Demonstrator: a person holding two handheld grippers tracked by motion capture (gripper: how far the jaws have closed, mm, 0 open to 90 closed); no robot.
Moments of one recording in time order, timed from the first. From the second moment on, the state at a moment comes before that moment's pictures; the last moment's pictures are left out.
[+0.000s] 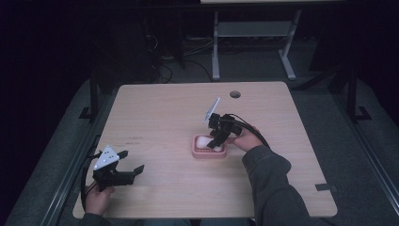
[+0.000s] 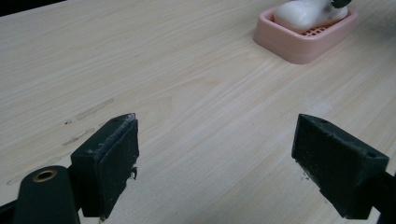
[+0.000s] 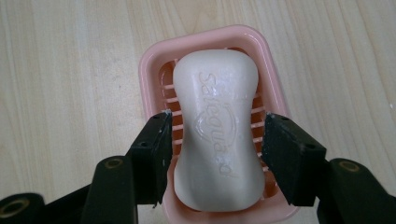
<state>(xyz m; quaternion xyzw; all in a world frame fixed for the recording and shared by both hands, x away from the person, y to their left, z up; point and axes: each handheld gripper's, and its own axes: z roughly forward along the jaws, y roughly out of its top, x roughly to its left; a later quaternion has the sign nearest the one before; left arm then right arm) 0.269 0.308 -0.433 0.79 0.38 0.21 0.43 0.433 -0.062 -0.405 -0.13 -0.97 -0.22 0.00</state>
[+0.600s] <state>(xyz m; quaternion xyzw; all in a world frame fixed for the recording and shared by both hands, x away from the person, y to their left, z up) 0.269 0.307 -0.433 0.79 0.37 0.21 0.43 0.426 -0.074 -0.393 -0.14 -0.96 -0.24 0.00</state>
